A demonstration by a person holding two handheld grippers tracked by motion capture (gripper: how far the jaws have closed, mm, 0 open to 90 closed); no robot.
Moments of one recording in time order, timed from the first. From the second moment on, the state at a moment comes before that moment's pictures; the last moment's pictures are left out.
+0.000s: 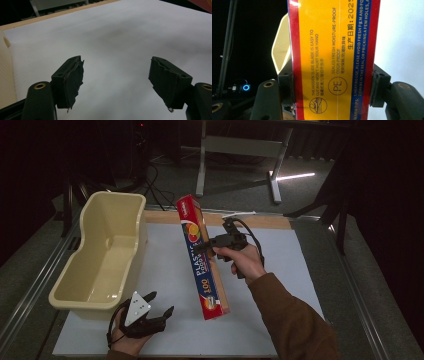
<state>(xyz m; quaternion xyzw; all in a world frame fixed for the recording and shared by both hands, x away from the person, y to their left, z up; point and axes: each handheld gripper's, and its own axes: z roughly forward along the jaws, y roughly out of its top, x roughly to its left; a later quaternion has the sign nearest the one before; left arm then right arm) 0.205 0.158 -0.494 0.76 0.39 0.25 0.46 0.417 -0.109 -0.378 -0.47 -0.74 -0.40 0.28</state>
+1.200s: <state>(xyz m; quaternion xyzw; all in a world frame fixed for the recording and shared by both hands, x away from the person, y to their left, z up) 0.204 0.156 -0.494 0.75 0.39 0.25 0.47 0.446 -0.076 -0.365 -0.50 -0.68 -0.45 0.29</state>
